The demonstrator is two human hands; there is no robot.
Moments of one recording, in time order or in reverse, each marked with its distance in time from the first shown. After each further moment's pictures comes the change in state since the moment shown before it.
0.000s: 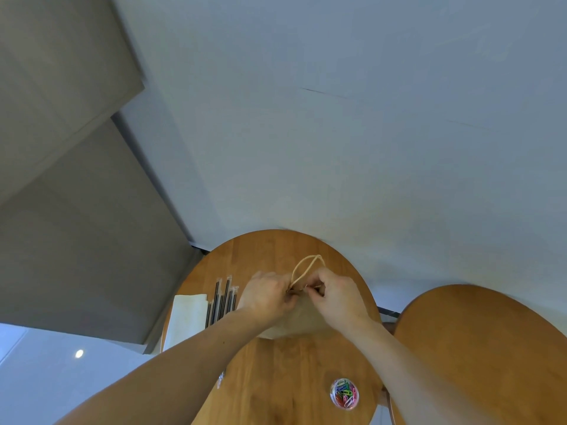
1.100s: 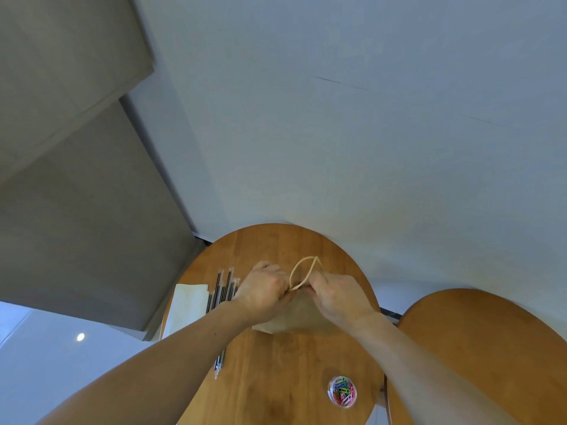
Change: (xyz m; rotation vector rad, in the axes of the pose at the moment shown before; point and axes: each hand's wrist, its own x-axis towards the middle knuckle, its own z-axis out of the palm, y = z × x) left_hand -0.004 -0.022 0.009 0.025 0.060 0.167; right_hand -0.001 -0.004 -0.012 -0.370 -0.071 -0.464
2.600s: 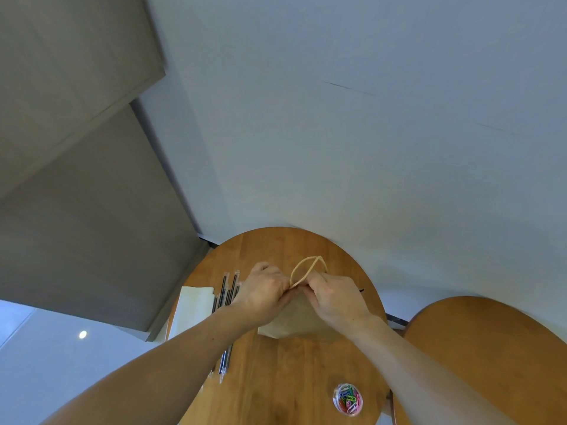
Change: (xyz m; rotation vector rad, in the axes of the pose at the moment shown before) left_hand -0.004 -0.013 -0.006 -0.014 0.047 -0.048; right_hand 0.020 -0.011 0.009 0.054 0.177 -0.028
